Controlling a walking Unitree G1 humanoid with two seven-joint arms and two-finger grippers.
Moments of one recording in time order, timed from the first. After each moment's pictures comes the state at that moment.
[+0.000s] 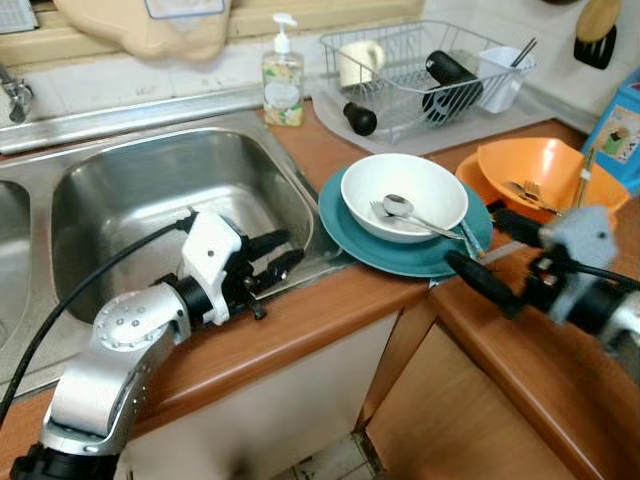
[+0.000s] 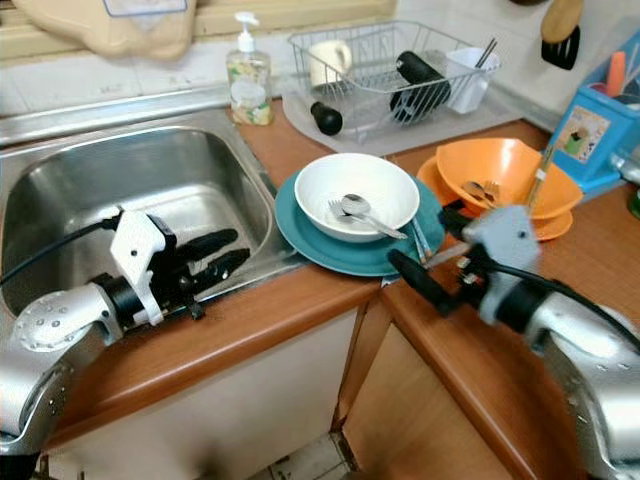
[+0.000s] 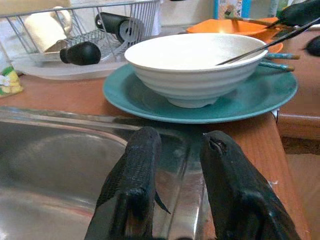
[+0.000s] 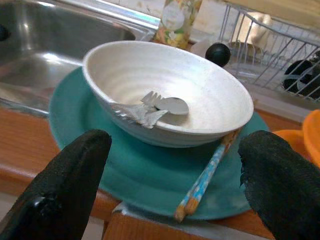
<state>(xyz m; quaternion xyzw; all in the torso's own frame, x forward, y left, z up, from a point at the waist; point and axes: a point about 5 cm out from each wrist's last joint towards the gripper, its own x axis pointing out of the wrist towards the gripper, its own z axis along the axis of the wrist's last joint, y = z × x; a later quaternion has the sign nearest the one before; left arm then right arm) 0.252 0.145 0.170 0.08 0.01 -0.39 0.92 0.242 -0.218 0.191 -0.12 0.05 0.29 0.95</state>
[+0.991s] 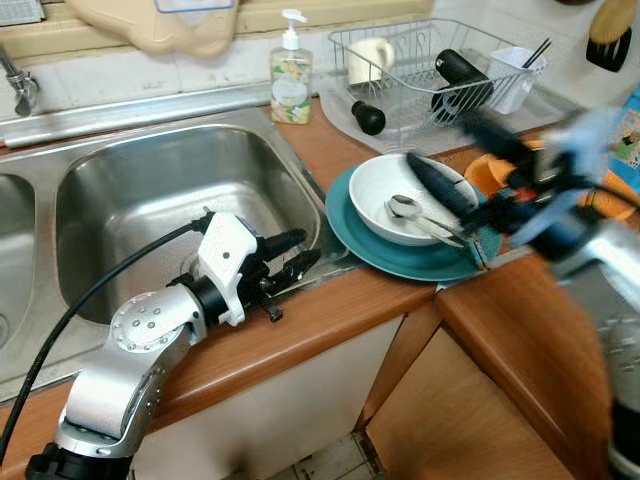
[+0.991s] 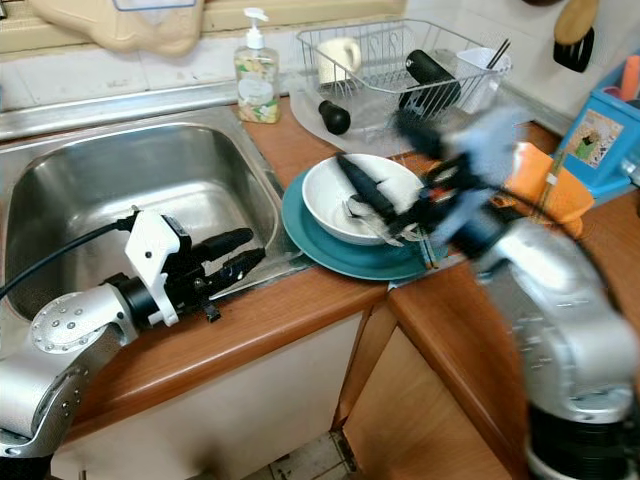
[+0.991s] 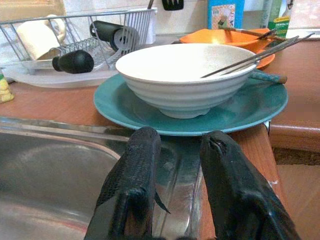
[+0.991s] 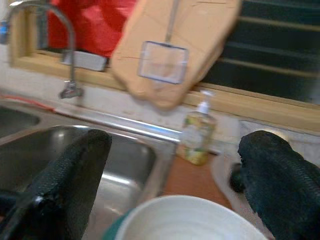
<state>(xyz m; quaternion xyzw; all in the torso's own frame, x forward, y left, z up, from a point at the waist) 0.251 0.130 0.173 0.07 0.00 -0.41 0.91 0.263 -0.176 0.262 -0.01 -0.13 0.32 0.94</state>
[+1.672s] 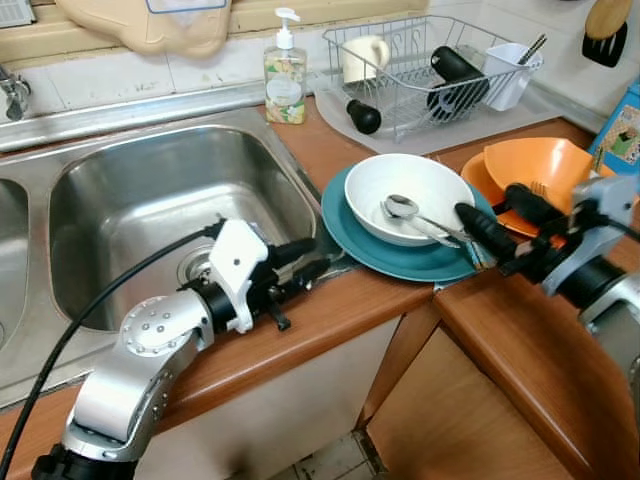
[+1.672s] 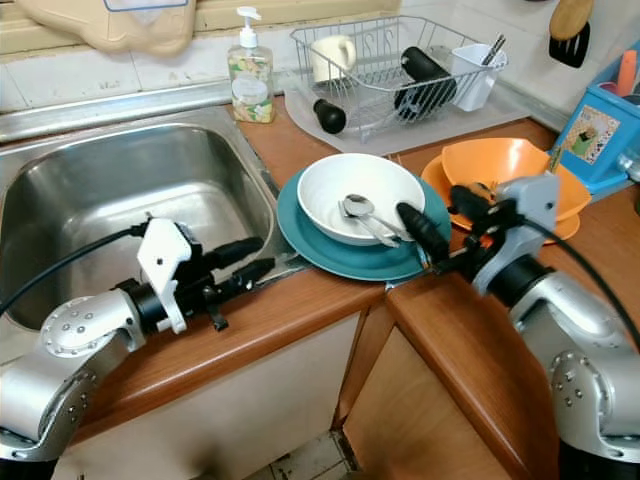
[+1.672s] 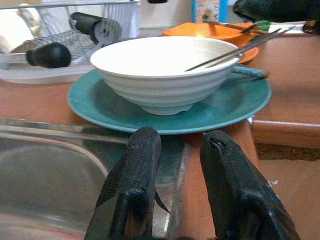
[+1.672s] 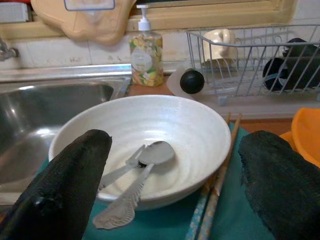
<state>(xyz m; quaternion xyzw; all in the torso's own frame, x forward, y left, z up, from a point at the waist) 0.247 0.121 0.168 0.07 0.01 -0.43 0.90 0.255 -0.216 0.203 0.05 0.01 0.24 0.97</state>
